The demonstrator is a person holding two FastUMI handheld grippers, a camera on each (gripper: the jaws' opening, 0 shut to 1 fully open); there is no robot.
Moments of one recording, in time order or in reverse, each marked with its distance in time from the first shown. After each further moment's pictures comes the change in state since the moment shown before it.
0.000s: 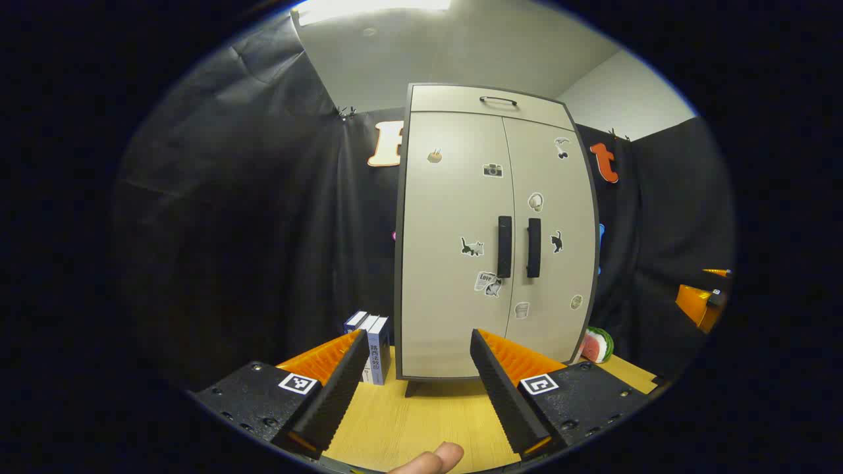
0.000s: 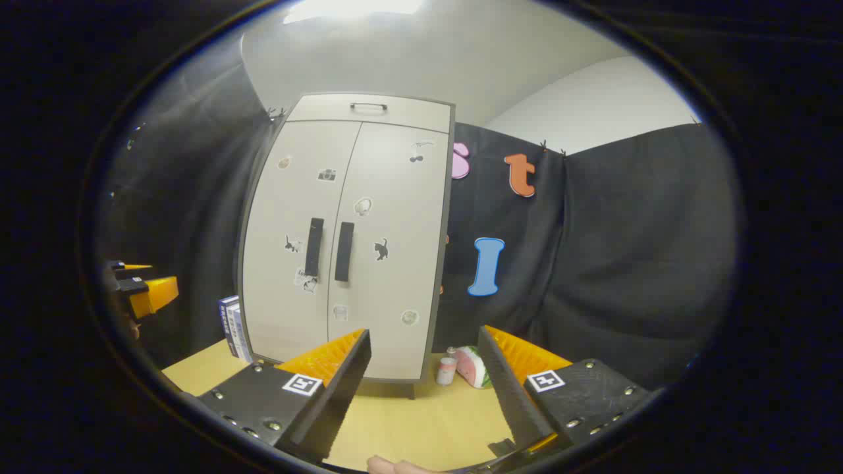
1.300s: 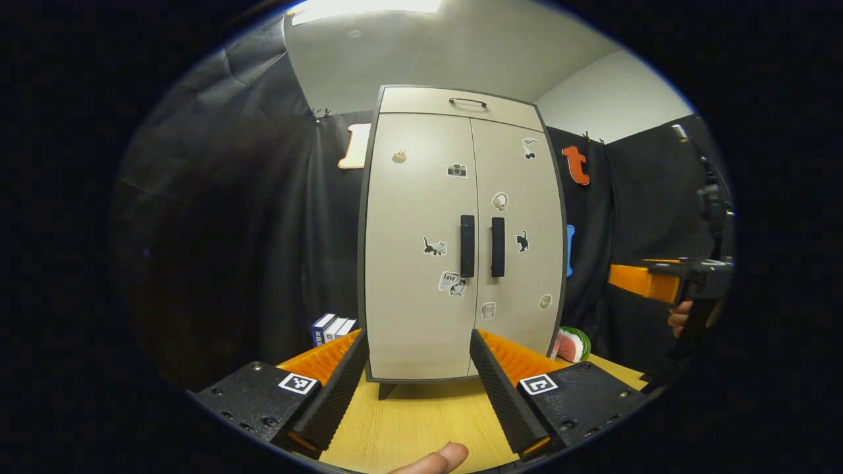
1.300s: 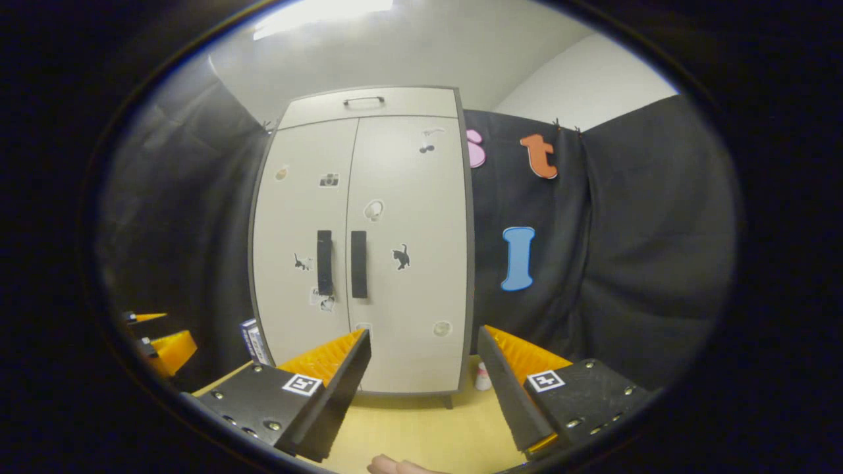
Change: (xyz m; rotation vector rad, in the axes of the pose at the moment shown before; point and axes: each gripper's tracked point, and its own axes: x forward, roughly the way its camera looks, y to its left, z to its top) left arm 0.001 -0.032 -0.008 0.013 -0.018 -0.113; right arm 0.098 0.049 0.004 0.149 0.053 0.130
